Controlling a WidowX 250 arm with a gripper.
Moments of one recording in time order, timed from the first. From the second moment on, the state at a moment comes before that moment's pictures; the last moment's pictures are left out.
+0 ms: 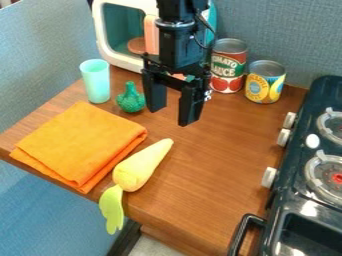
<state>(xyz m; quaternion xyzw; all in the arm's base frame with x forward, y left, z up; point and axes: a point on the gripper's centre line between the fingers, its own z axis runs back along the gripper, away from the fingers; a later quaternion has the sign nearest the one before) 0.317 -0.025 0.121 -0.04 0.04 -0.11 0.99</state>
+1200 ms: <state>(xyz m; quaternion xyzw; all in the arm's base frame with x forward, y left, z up) 0.310 0.006 0.026 0.04 0.13 -0.01 0.99</state>
